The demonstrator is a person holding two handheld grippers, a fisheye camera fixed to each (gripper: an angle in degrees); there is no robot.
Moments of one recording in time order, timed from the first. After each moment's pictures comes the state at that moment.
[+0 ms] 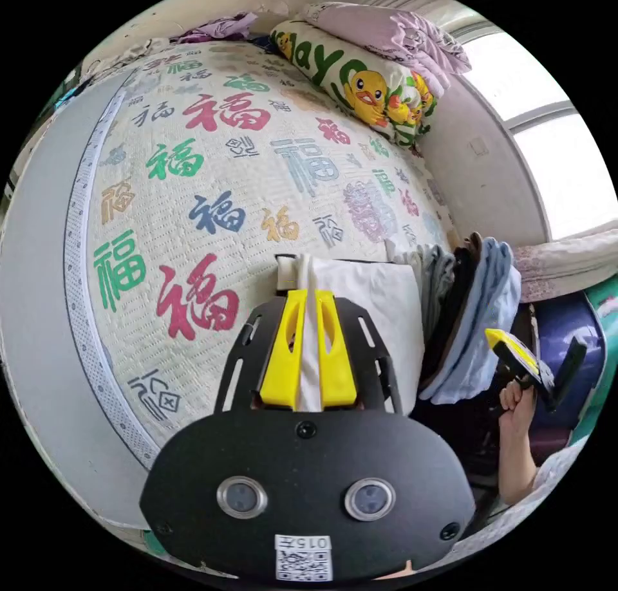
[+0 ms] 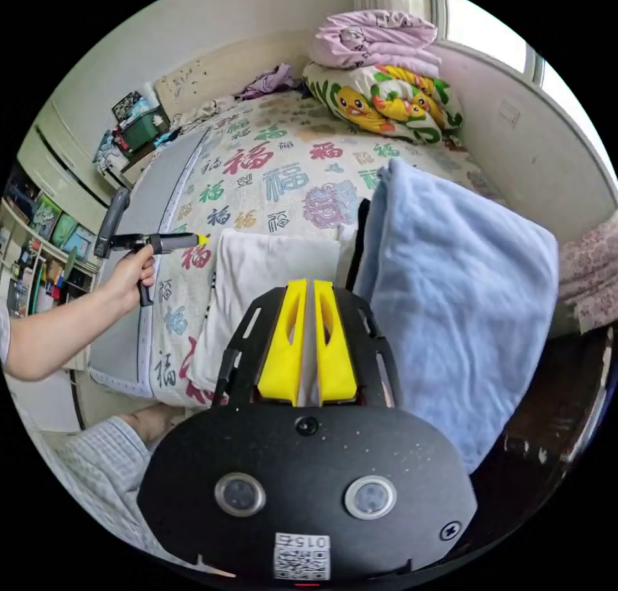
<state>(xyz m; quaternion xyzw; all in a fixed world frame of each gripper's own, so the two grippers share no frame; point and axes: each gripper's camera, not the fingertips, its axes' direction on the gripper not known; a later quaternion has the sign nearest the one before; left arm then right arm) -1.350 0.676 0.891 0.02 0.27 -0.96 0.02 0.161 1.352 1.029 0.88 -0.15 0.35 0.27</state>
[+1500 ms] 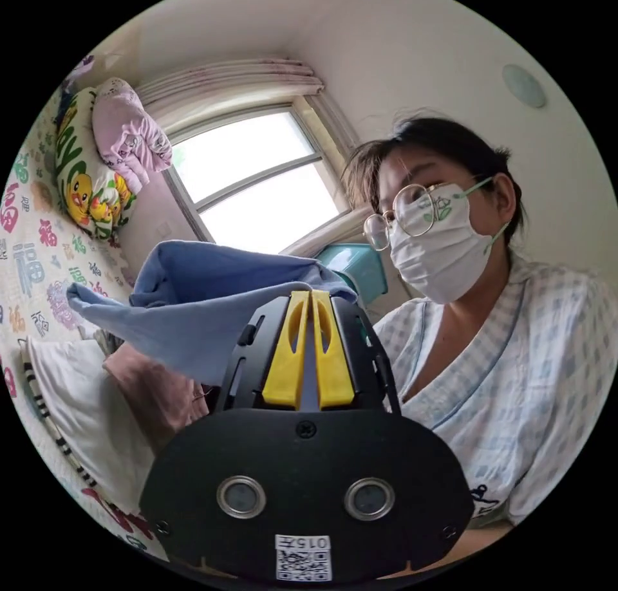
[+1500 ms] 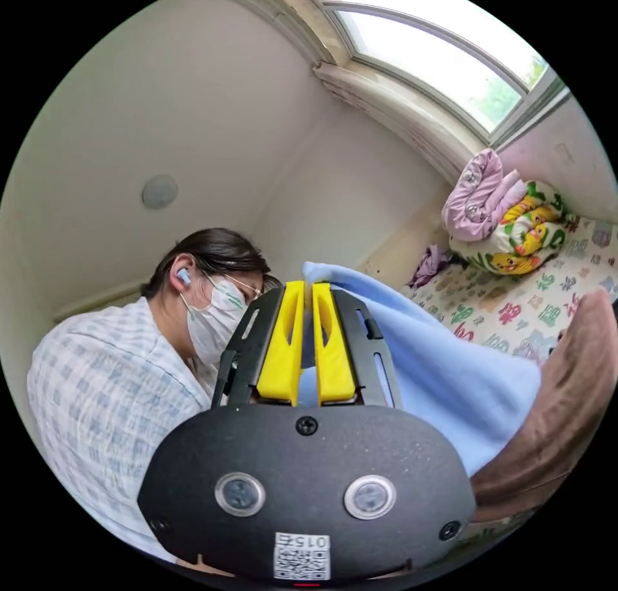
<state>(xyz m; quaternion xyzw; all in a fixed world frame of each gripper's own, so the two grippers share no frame) -1.182 0.586 0.647 0.65 0.02 -0.76 0.02 -0.121 1.365 1.326 0.96 -0.14 -0.04 -0.23</state>
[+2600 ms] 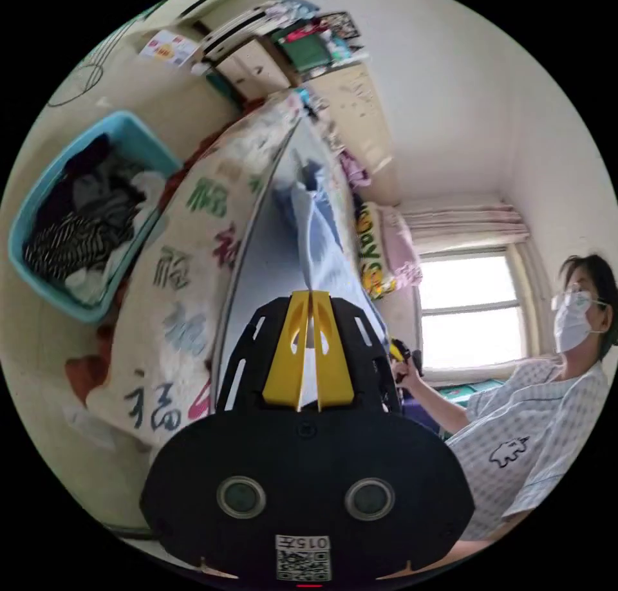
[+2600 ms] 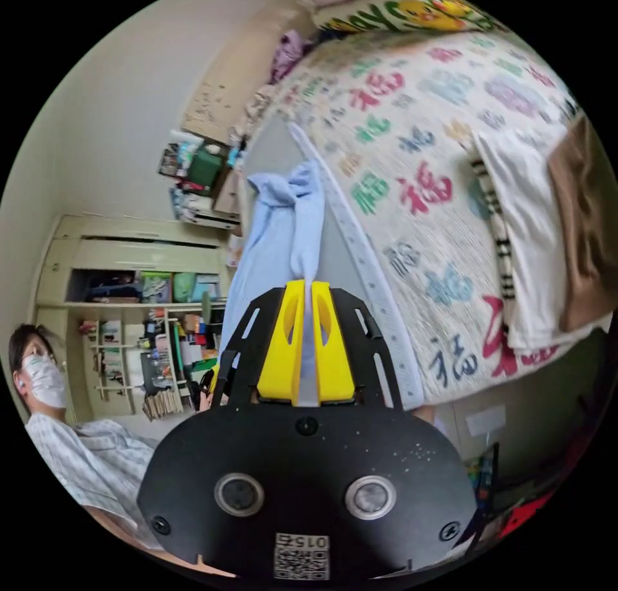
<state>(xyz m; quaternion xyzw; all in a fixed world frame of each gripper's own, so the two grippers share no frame) -0.401 0.344 0.352 0.16 0.03 -0.94 -0.30 0.013 1.105 0.857 0.88 -0.42 0.09 0.19</state>
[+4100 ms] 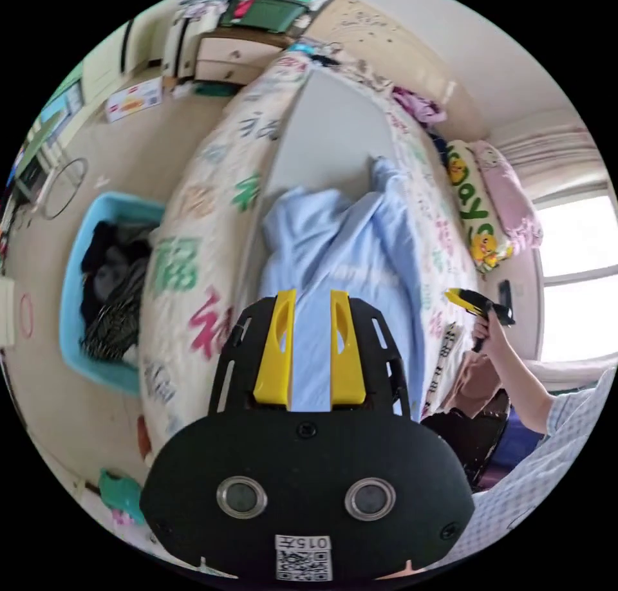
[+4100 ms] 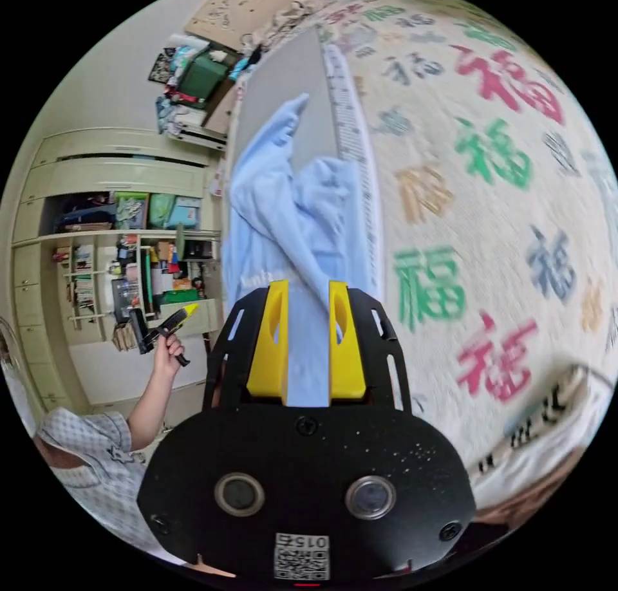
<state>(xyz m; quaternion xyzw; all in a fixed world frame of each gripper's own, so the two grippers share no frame) -0.507 0.562 0.630 -0.08 0.16 -0.96 -0.20 0.334 1.005 0.556 0.86 -0.31 0.04 0.40</state>
